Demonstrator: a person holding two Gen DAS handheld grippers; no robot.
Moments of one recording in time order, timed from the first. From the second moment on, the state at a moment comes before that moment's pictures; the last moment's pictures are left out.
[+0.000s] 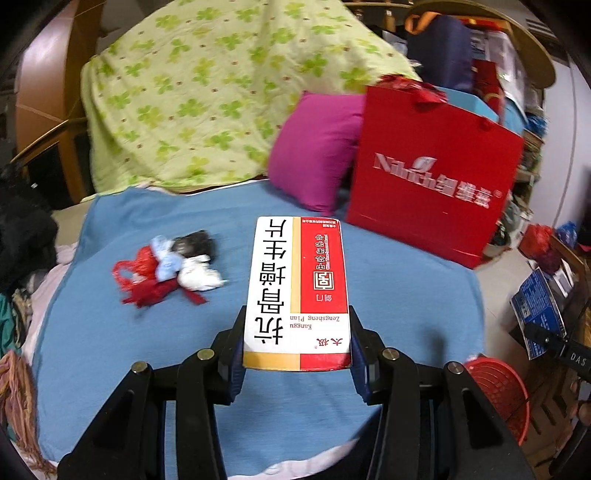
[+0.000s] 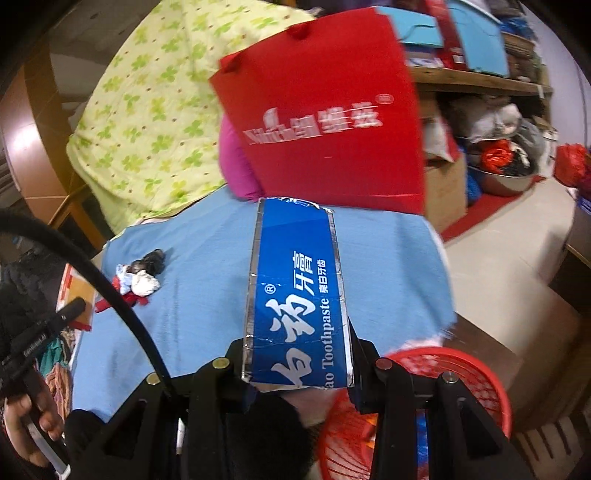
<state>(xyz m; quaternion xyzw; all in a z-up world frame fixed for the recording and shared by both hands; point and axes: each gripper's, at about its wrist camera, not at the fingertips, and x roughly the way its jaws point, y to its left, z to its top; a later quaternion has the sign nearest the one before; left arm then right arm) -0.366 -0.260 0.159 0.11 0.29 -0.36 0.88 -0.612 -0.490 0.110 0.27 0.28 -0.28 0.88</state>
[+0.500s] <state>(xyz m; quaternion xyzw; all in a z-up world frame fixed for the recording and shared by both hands) -0.441 -0.336 0.151 0.17 0.29 -0.45 0.83 -0.697 -0.515 0.053 0.32 0.31 -0.33 0.83</state>
